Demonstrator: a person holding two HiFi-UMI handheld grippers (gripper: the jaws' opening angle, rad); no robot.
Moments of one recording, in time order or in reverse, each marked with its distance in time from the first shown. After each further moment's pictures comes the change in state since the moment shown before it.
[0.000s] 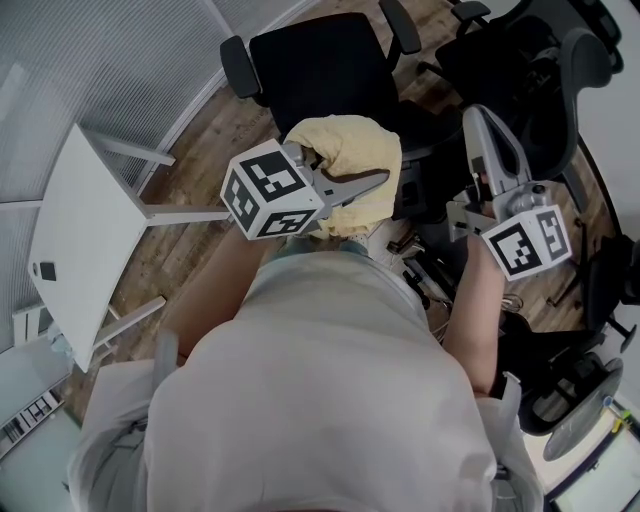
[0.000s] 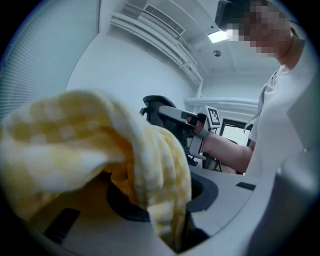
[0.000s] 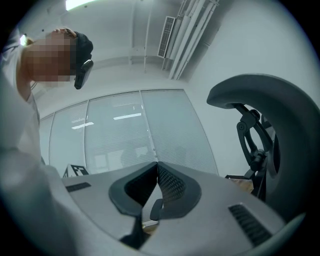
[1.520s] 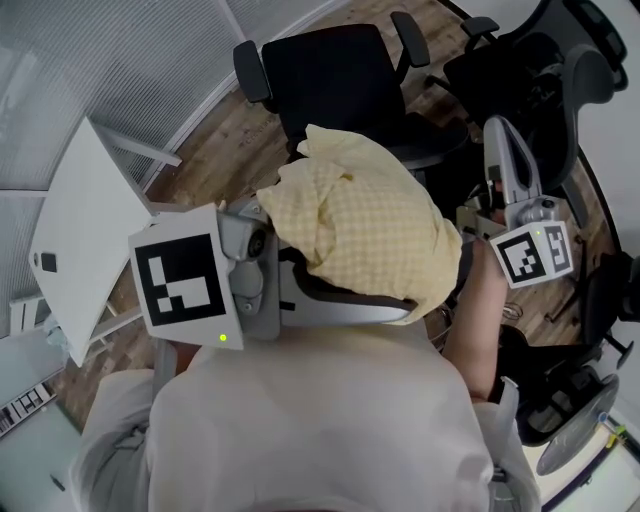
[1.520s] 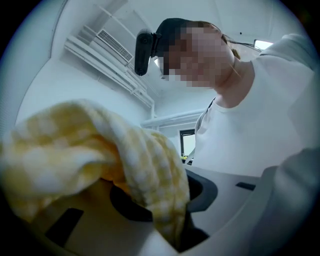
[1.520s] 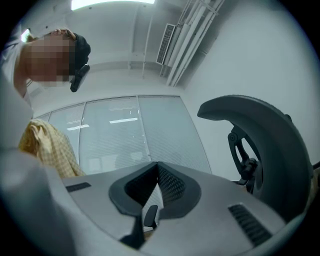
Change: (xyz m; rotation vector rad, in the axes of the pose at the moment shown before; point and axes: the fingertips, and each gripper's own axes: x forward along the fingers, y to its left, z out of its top) left arm -0.084 -0.167 0.116 0.400 -0.225 -0.406; right arm -0.009 -0.012 0.018 -0.012 -0.066 -0.058
